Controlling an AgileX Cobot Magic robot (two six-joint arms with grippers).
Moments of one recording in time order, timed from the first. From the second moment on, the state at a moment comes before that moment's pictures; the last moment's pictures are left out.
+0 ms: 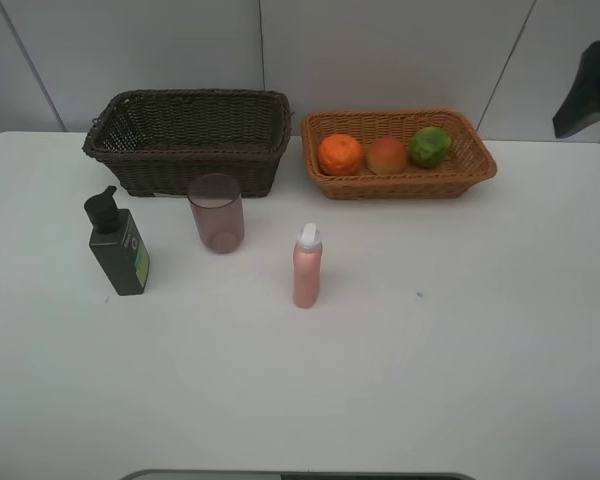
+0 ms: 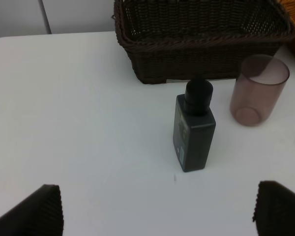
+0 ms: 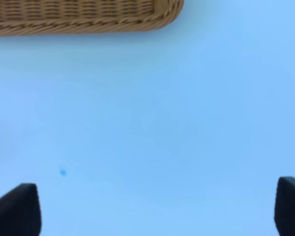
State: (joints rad) left arm -0.04 -0.01 -0.50 -0.05 1.05 0.04; right arm 0.12 1.10 -1.05 -0.11 1.06 0.15
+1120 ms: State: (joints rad) left arm -0.04 -0.01 -0.50 -0.05 1.05 0.04; right arm 0.12 0.00 -0.60 0.03 1.14 0.01
